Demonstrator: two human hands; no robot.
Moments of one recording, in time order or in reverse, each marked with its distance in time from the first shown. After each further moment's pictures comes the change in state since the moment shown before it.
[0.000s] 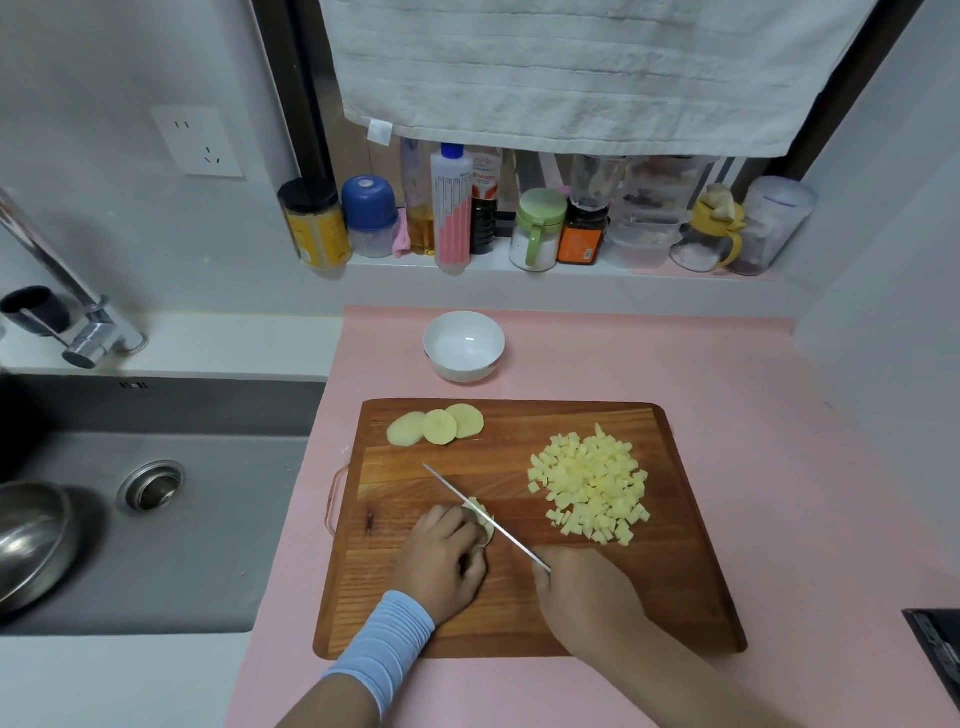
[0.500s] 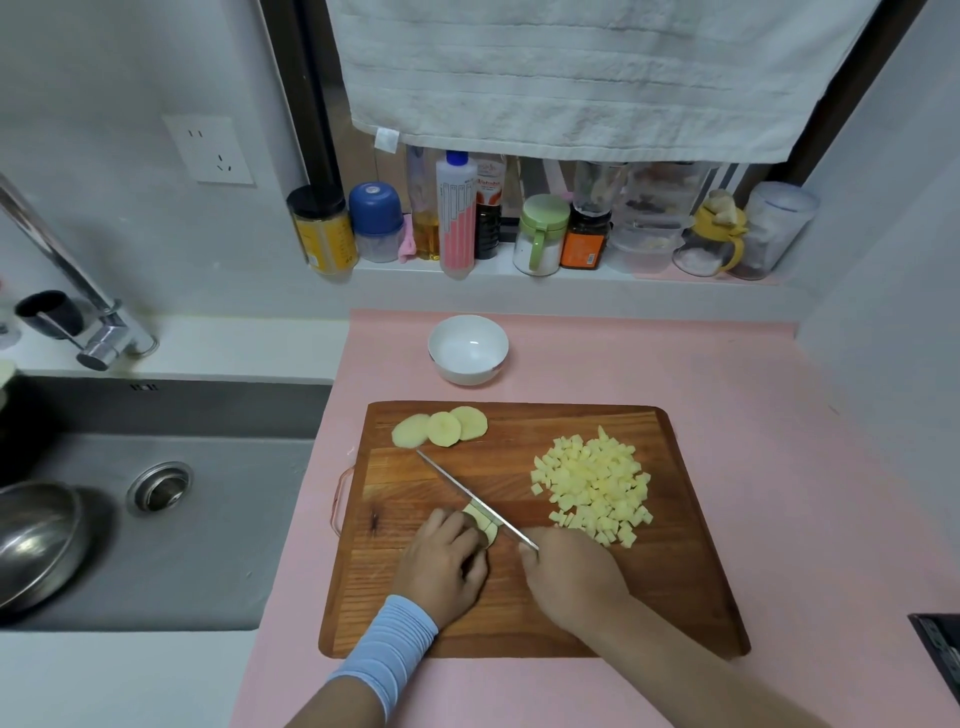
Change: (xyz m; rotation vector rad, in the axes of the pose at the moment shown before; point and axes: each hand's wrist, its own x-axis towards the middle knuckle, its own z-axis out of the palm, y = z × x) left_hand -0.006 0.005 -0.003 0.024 0.050 0.005; right_hand 0.021 -0.009 0.000 0.022 0.001 -0.042
